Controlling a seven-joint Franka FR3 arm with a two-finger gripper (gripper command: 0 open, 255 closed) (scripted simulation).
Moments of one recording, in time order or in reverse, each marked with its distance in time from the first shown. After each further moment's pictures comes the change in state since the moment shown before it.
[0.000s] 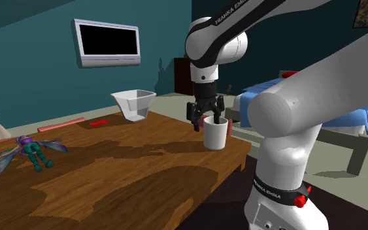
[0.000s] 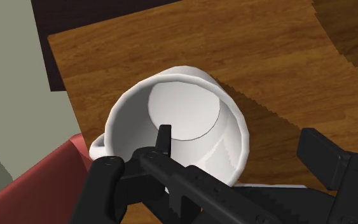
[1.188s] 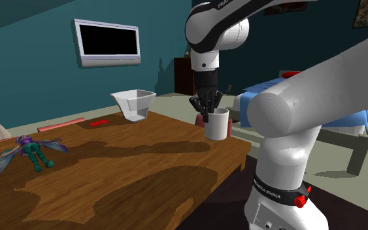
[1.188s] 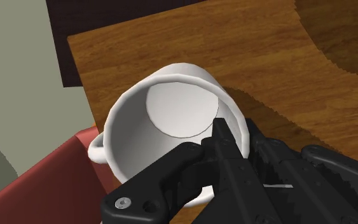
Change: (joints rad) arm -0.004 -0.048 -0.011 0.073 -0.009 -0.119 -0.007
